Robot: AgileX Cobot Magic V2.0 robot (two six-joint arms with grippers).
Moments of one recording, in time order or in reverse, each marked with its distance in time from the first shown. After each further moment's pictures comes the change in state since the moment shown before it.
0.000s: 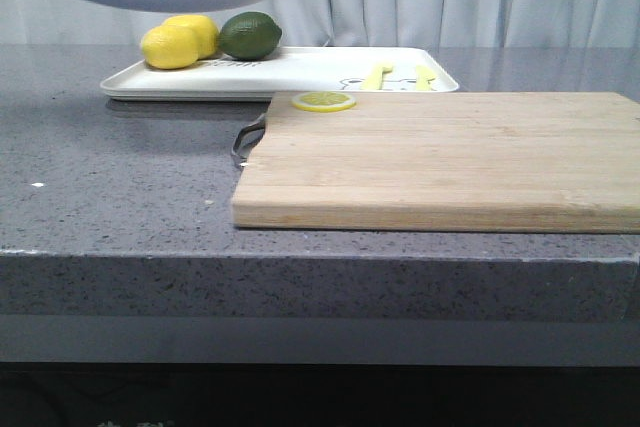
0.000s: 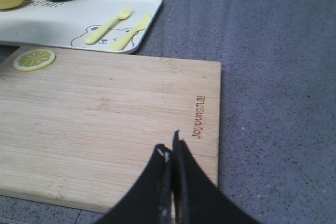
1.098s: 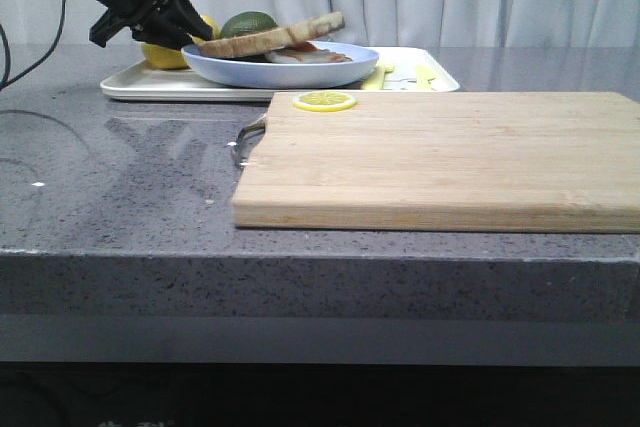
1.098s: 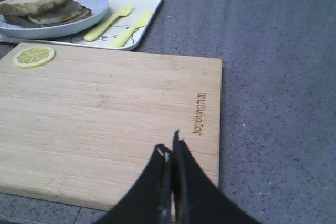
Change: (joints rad) left arm -0.128 0.708 -0.753 0.021 0.029 -0.221; right arm 0.000 0.000 0.006 0.000 0.000 0.000
